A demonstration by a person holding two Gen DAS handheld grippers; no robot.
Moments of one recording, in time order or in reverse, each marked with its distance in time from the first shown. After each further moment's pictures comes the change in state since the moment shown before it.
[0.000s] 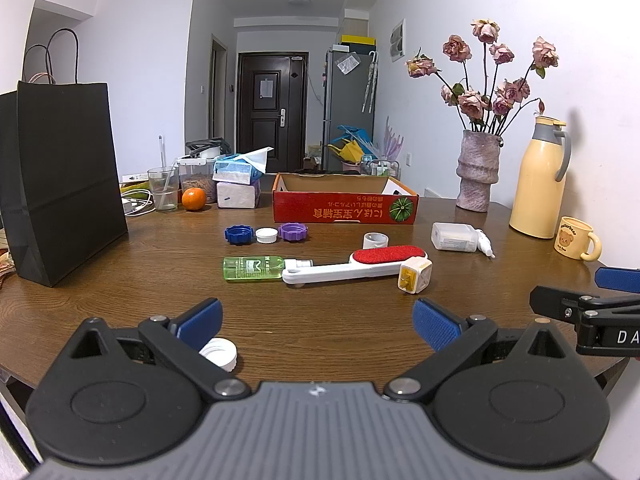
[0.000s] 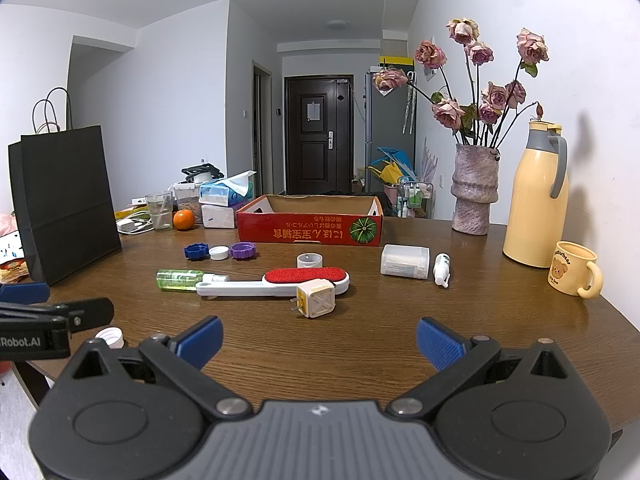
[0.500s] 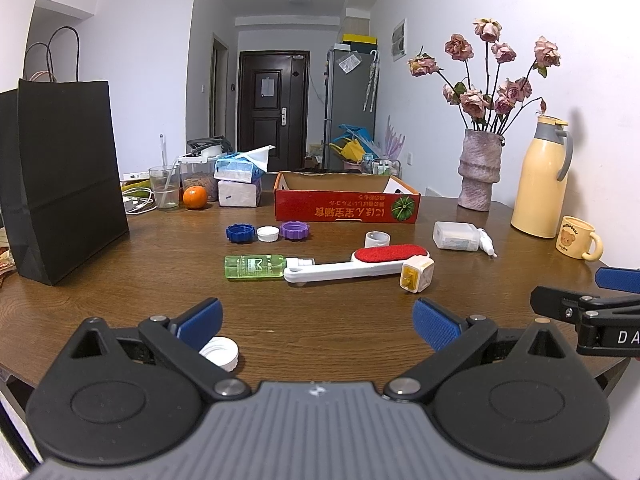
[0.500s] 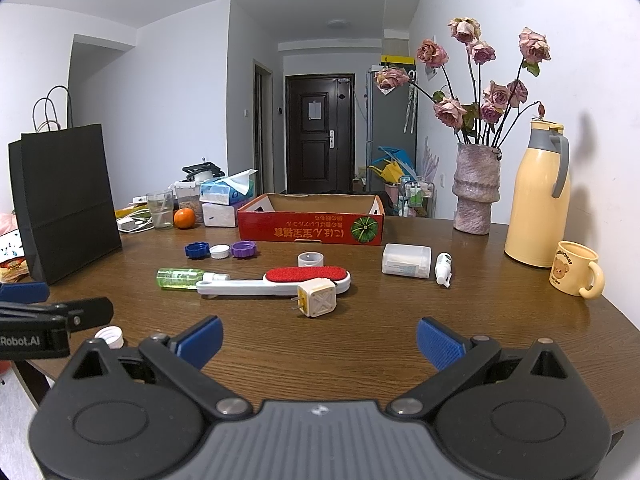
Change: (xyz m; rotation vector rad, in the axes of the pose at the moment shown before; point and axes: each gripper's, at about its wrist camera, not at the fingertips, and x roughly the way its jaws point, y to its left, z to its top) left arm 0.003 0.002 0.000 0.000 0.003 0.003; right arm 0.004 -0.001 -0.002 -0.002 0.002 0.002
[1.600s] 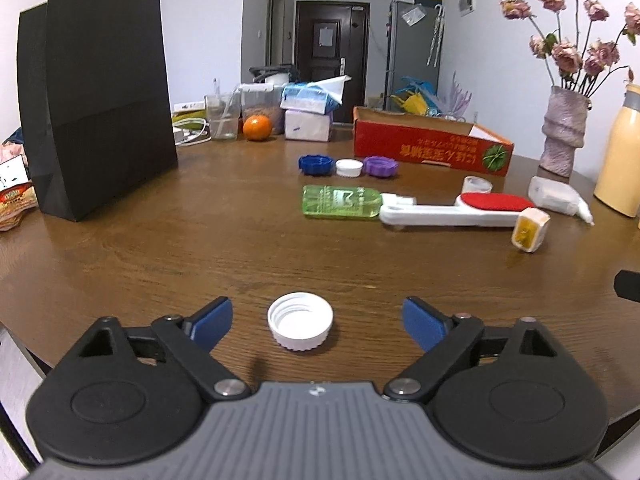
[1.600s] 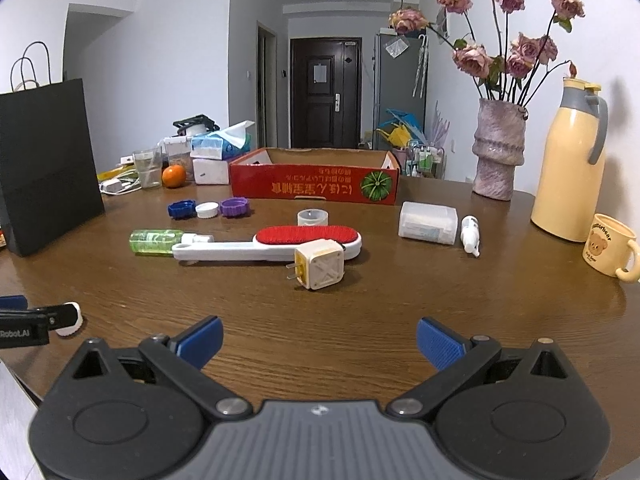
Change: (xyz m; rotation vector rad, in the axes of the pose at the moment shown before) left arm 0.089 0.070 -0.036 -0.085 0.158 0.164; right arm 0.092 0.002 -0.012 -0.019 0.125 0.008
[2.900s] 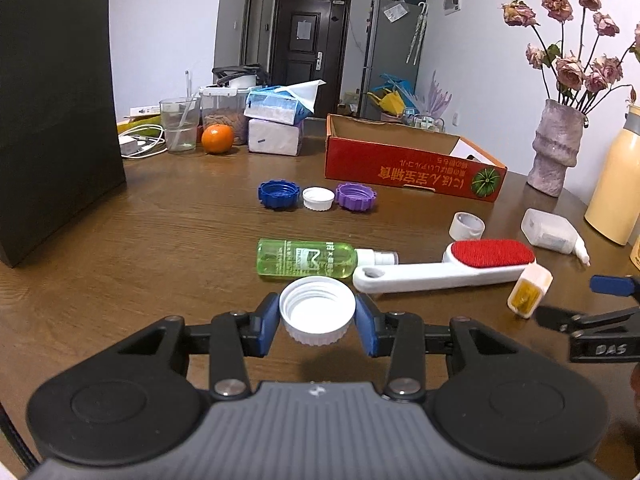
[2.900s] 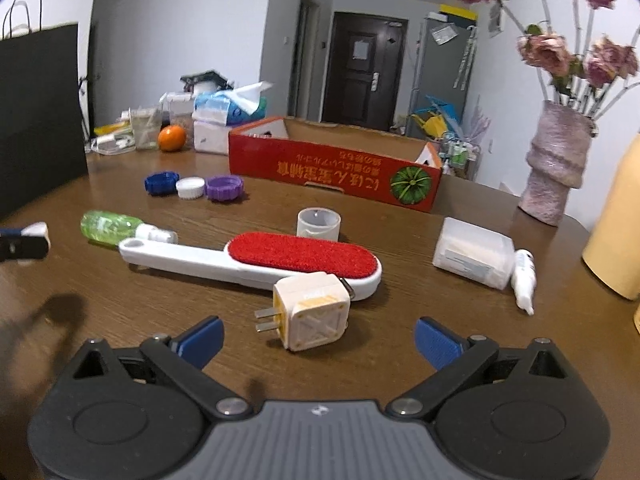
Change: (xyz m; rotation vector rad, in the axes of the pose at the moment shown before) left arm 0.066 -0.016 0.070 -0.018 0.028 -0.099; right arm 0.127 -0.010 0.047 -0.159 0.090 0.055
